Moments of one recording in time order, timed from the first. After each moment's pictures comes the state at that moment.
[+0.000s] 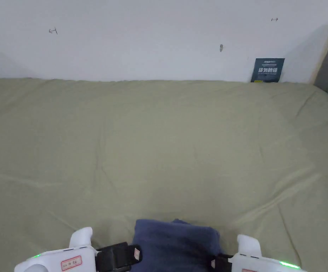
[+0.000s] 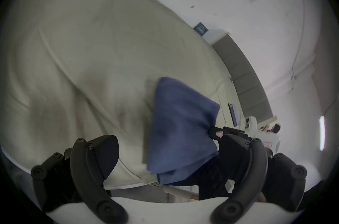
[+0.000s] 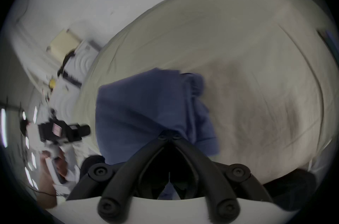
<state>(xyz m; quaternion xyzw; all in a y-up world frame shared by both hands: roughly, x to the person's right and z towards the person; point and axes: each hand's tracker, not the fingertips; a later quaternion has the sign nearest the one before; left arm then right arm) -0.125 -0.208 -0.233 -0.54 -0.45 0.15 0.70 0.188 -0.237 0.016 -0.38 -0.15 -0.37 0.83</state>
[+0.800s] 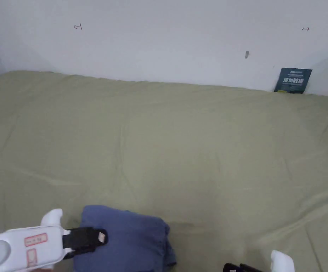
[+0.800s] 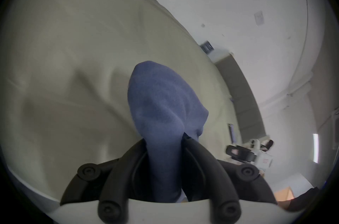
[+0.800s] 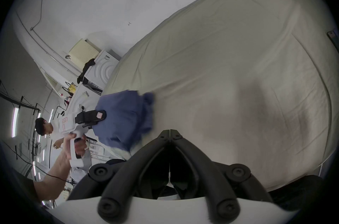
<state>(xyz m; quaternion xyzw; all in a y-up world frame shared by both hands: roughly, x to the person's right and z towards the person) -0.205 -0.196 -0.346 -0.51 -0.43 0.19 0.72 0.178 -0.208 0.009 -0.32 -0.07 -0.38 0.87</state>
